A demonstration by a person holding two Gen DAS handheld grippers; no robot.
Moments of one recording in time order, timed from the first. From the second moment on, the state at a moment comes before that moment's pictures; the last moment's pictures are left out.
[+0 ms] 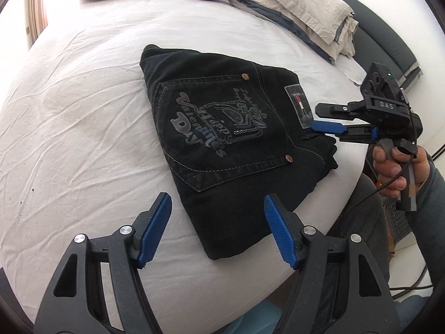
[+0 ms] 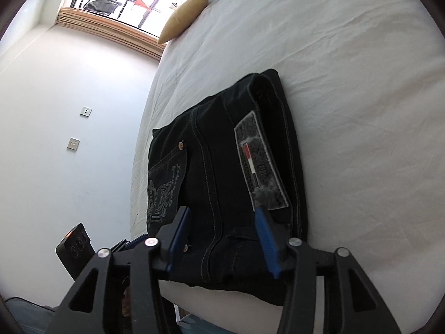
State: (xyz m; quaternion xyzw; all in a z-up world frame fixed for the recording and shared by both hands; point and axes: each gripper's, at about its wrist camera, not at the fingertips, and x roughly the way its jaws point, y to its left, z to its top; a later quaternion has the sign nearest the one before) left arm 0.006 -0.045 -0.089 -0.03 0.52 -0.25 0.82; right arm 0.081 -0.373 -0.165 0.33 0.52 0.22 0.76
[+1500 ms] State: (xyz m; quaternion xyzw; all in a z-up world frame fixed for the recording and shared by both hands) left arm 0.120 -0.055 -0.102 -0.12 0.58 -0.23 0.77; right arm 0.119 -0.329 -0.135 0.16 0.53 0.15 0.82
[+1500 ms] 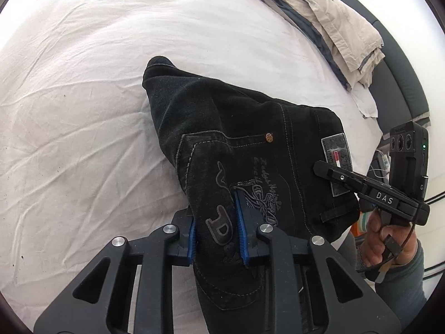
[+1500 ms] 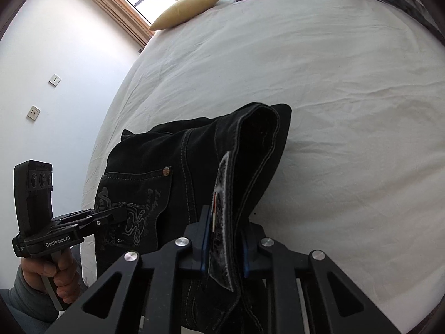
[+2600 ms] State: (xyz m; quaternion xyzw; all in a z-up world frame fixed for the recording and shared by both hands) left arm 0.334 0.098 -0.154 -0.08 0.51 -0.16 0.84; right arm 0.339 -0.286 -0.209 0.28 0.49 0.23 0.79
